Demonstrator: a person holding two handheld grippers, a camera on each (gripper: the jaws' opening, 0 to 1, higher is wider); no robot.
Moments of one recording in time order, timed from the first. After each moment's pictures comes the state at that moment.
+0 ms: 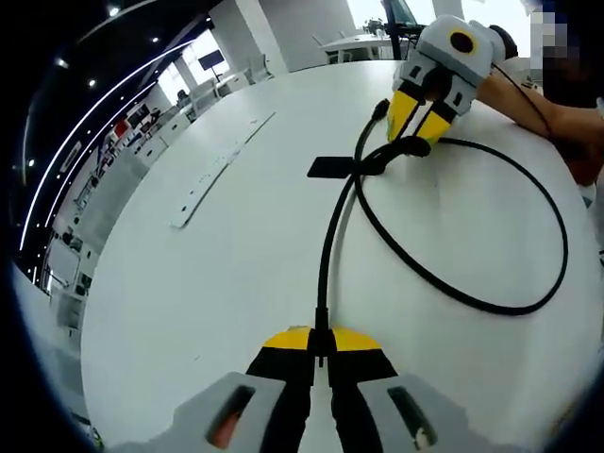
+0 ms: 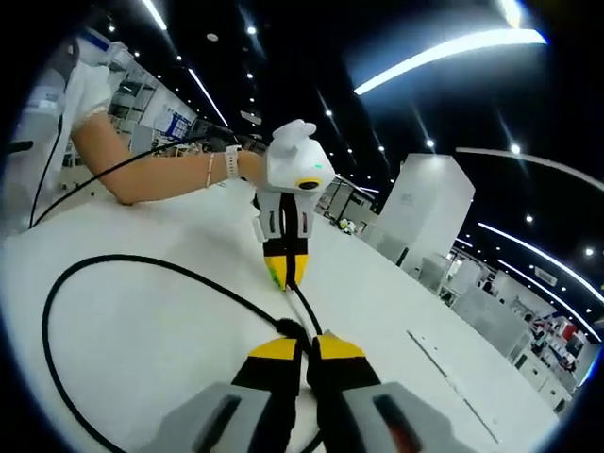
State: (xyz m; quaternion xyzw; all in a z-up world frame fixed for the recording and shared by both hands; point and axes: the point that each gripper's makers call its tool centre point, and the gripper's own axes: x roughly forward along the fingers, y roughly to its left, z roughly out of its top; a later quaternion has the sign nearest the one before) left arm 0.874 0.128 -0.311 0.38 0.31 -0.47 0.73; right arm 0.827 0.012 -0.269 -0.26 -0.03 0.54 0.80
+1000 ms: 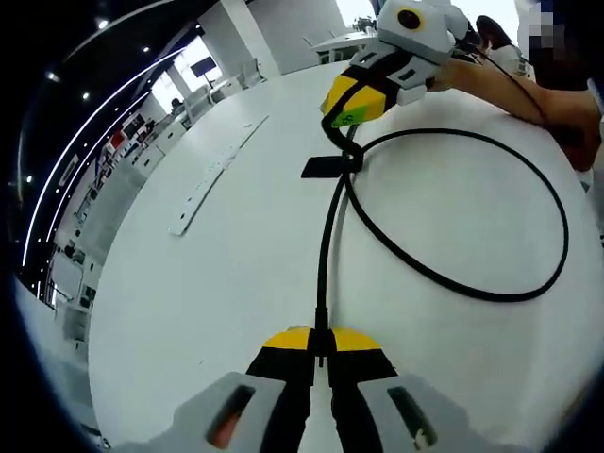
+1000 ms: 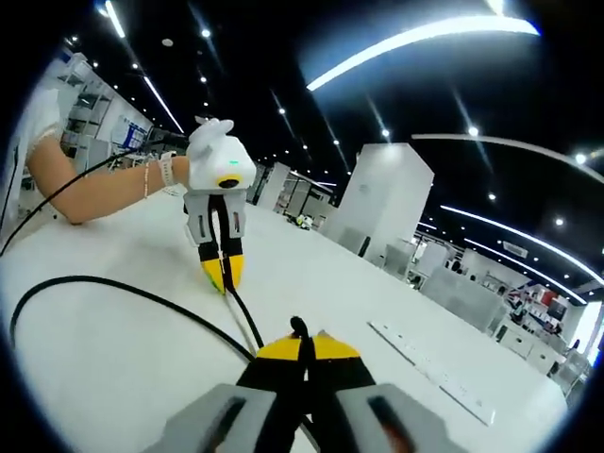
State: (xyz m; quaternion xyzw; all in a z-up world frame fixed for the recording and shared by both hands) left arm 0.871 0.128 -0.311 0.40 0.29 -0.48 0.72; right arm 0.882 -0.004 -0.254 -0.22 -0.02 0.46 0.86
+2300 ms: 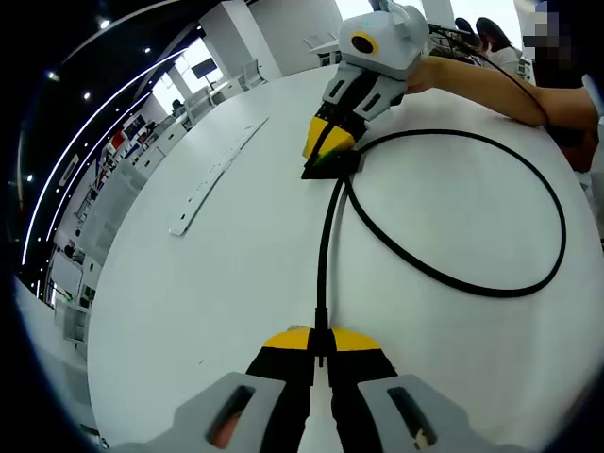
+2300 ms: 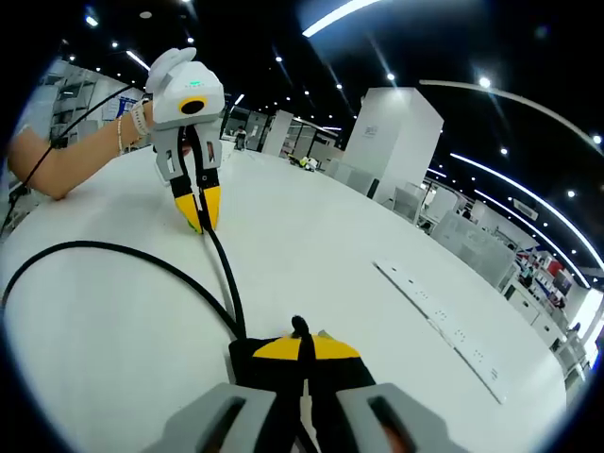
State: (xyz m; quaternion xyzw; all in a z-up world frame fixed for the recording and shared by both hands) left arm 0.870 0.127 -0.311 0.40 0.29 -0.48 0.73; right arm 0.913 -0.010 -0.305 -0.25 0.14 0.45 0.84
